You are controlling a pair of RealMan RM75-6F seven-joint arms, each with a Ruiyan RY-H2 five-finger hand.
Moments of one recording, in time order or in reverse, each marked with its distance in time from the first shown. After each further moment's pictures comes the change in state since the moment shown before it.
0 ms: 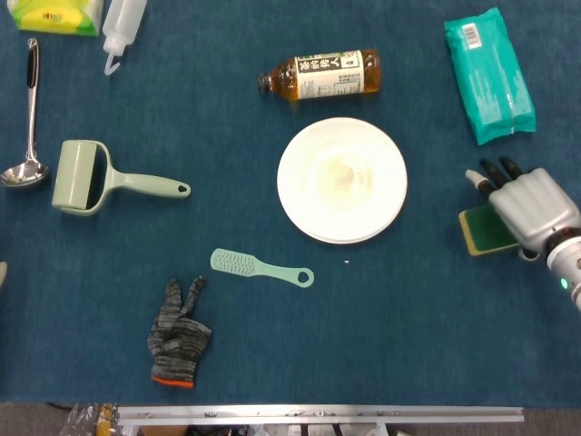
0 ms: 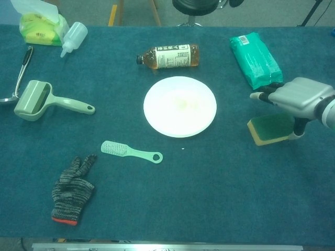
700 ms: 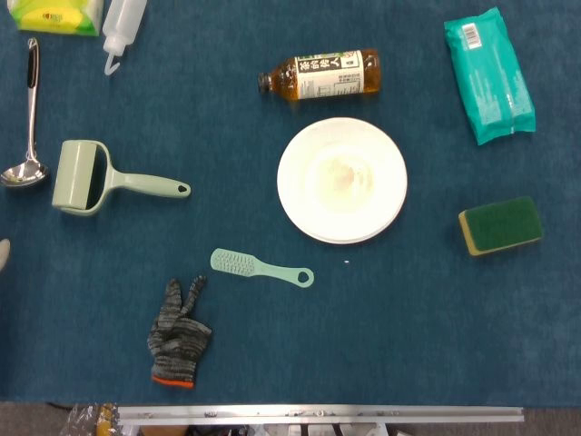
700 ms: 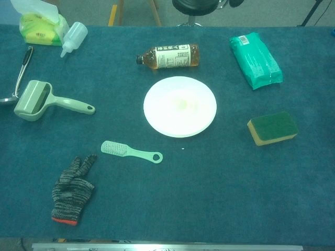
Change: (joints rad) left arm -0.017 0.015 -0.039 -0.060 0.075 0.142 0.014; right arm -0.422 0.151 0.073 0.167 -0.516 0.447 0.522
